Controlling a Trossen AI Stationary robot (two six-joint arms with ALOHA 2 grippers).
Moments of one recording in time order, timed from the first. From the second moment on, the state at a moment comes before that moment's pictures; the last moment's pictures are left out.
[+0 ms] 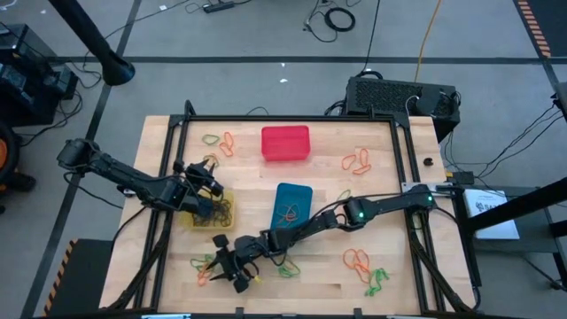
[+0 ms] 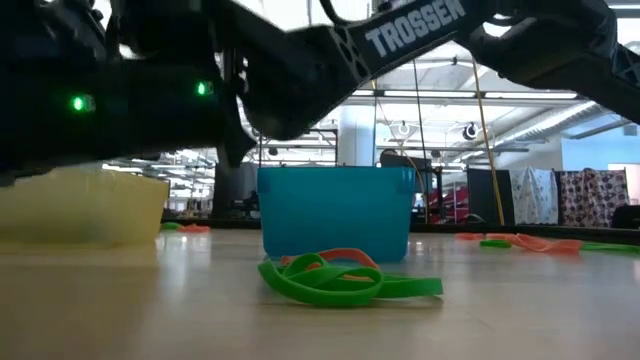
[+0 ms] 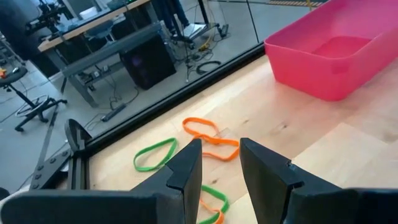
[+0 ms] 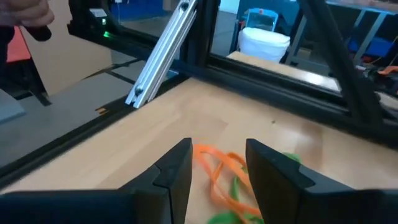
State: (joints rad) left arm -0.29 0.99 0.33 -0.56 -1.20 -0.91; right arm 0.28 2.85 2.30 0.37 -0.19 -0.15
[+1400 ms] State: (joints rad) left arm -0.29 0.99 0.34 -0.56 -1.12 -0.90; right arm 0.23 2.87 2.33 0.27 -0.13 -0.11
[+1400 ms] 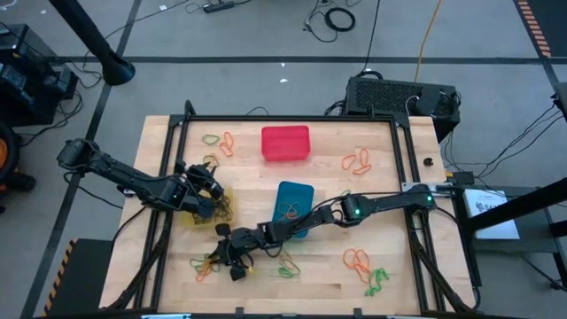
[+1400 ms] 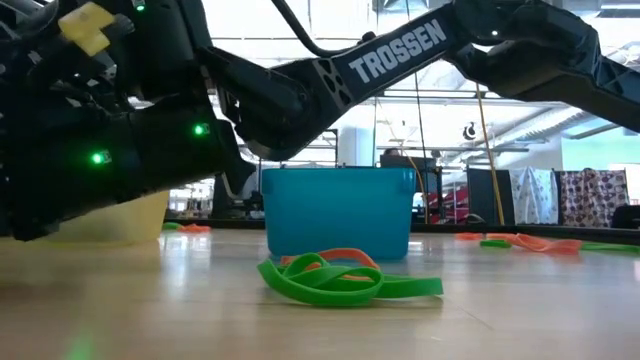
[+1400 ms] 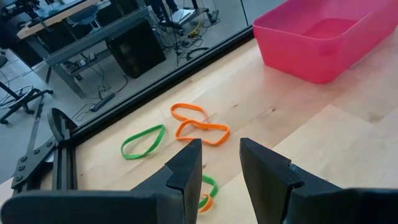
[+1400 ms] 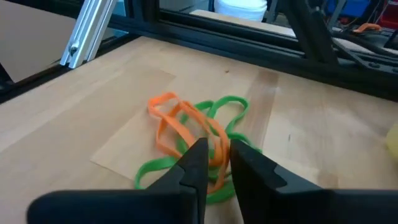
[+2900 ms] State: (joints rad) left arm -0.29 0.99 0.34 -0.55 -1.10 -0.91; right arm 0.23 2.86 2.33 0.16 -0.11 -0.06
